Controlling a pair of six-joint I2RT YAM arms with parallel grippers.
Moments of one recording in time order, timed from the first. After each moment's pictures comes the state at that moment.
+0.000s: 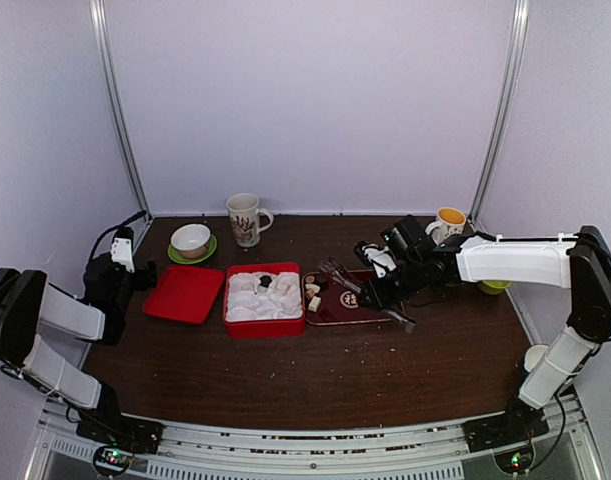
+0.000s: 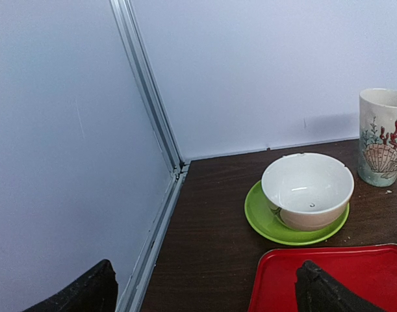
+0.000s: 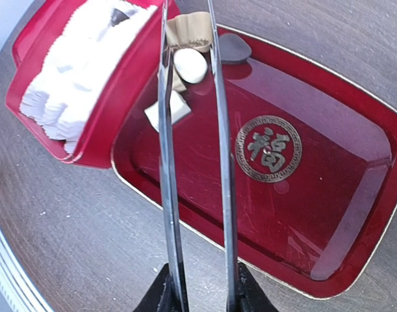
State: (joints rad) left arm -0.02 1.42 0.30 1.05 -0.18 0.20; right arm 0.69 1.62 1.08 -0.40 -0.16 0.21
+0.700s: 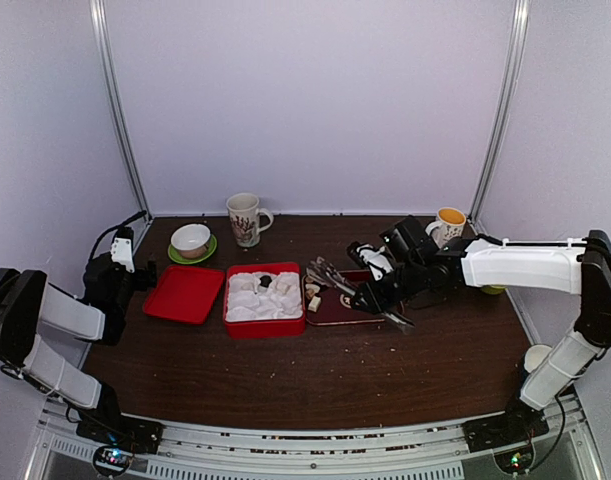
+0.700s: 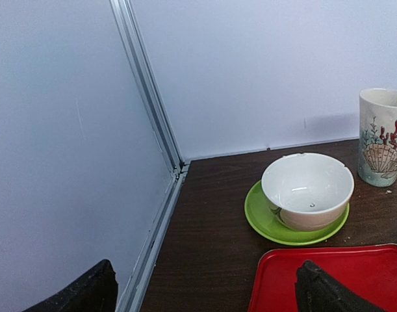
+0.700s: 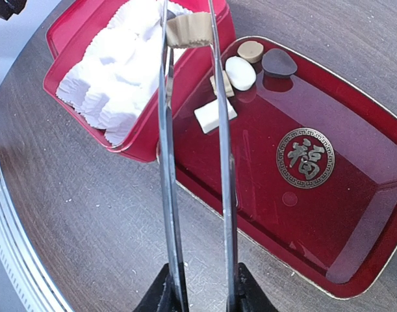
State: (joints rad) left arm -0.02 1.42 0.30 1.05 -0.18 0.20; right arm 0.74 1.57 1.06 -0.37 -0.21 0.18
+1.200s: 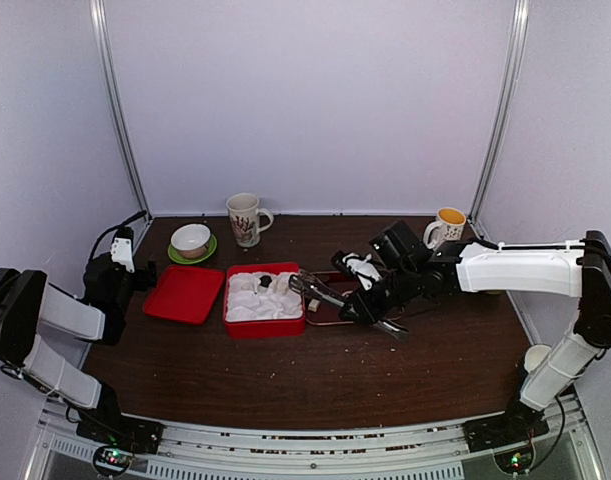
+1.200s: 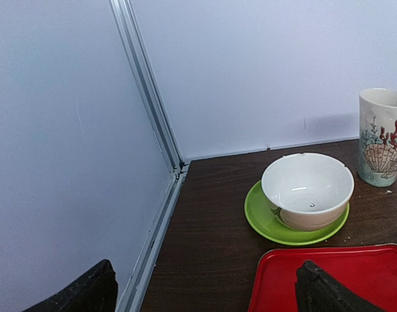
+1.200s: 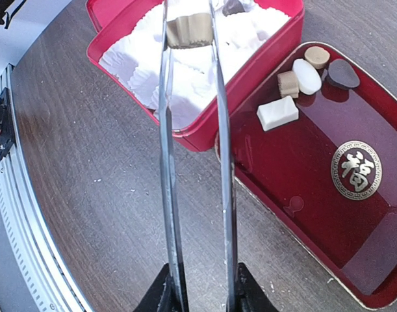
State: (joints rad) left arm -0.02 1.42 0.30 1.05 -0.18 0.20; right arm 0.81 1.58 1.07 -0.38 -0.25 0.13
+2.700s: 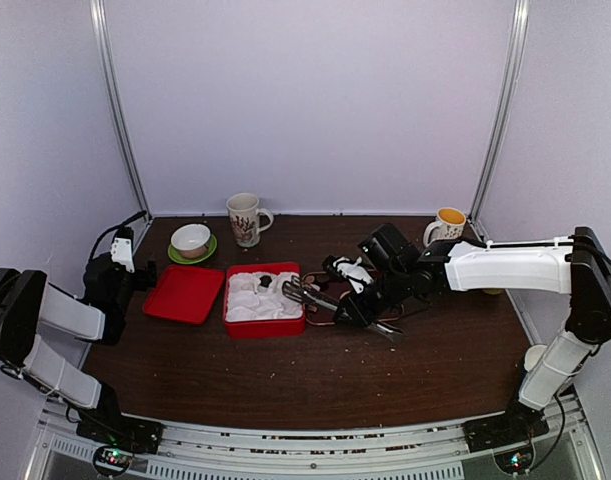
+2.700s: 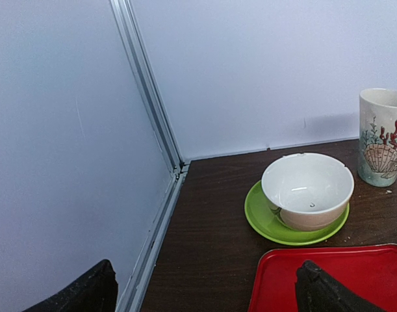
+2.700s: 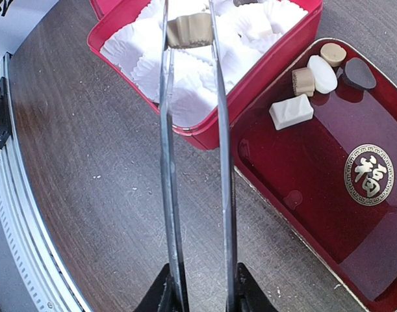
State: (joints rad) left arm -0.02 1.42 0.30 1.05 -0.18 0.20; right arm 0.84 1.64 1.13 -0.41 -0.25 0.11
